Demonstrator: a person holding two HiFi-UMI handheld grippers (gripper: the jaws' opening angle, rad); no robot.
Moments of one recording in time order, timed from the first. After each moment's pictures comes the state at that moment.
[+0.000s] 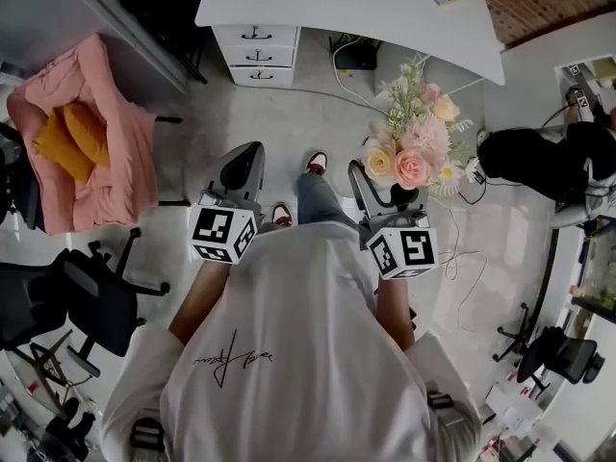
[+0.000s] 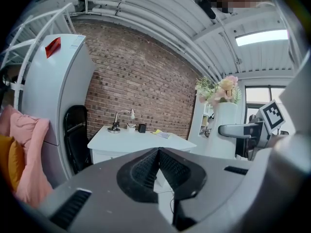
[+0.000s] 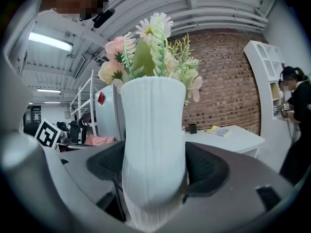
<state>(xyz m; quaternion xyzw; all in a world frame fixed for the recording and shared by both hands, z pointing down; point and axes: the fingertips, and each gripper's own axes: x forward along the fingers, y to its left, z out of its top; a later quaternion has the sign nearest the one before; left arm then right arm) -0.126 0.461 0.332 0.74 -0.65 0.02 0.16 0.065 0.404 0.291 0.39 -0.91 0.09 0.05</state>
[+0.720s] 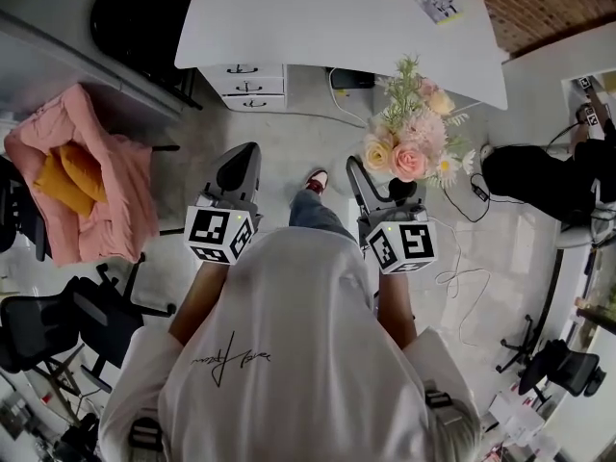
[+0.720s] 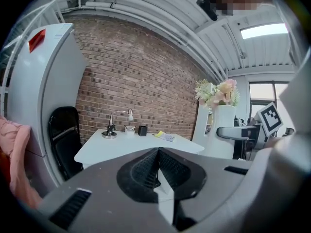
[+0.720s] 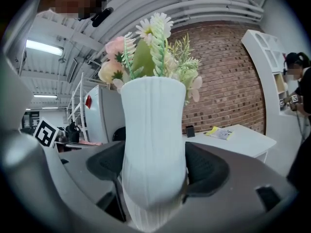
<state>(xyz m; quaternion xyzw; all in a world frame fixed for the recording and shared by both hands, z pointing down) -0.136 0.312 0.330 0.74 -0.65 0.04 0.15 0.059 0.249 0.303 0.39 -0.91 0.11 0.03</state>
